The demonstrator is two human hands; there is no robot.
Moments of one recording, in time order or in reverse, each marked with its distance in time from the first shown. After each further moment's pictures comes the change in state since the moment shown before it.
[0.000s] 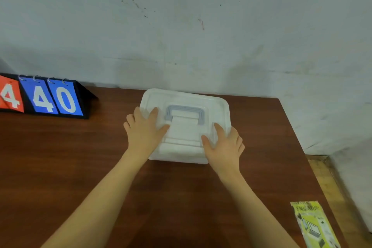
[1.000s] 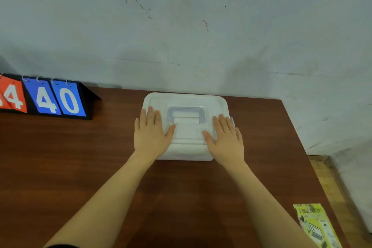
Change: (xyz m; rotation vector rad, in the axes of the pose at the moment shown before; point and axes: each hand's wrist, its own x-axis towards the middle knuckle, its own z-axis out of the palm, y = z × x) left_hand 0.007 -0.007 0.021 0.086 -0.044 0.153; right_hand 0.032 0.006 0.004 -0.235 -0.117 -0.212
